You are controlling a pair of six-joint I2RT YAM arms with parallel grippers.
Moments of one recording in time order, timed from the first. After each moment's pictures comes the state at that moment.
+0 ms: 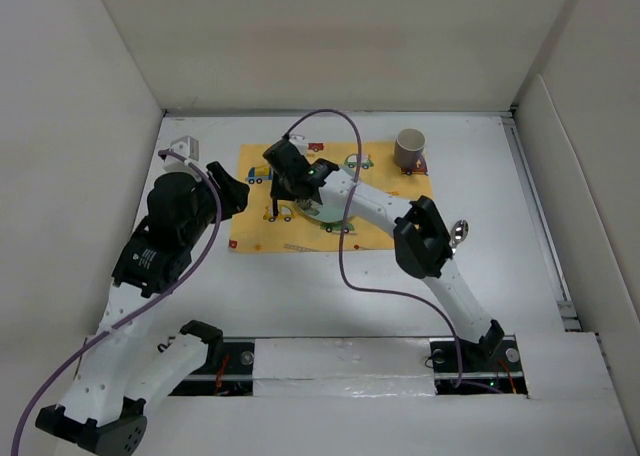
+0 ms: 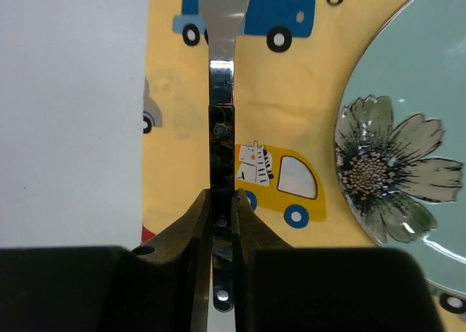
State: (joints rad) left arm -0.36 0.80 1.11 -0.66 -0.12 -0.57; right arm 0.88 2.33 2.15 -0.57 0.25 0.80
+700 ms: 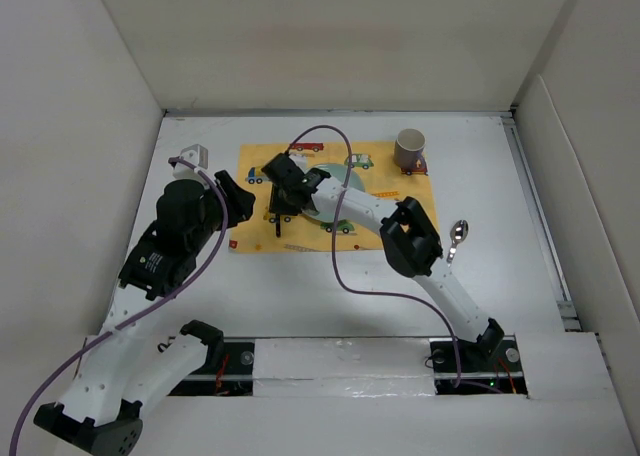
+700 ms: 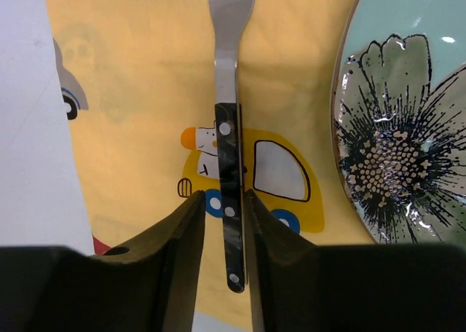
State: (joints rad) left arm -0.40 0.77 1.02 -0.64 -0.13 -0.57; right arm 0.88 2.46 2.18 -0.62 0.20 0.88
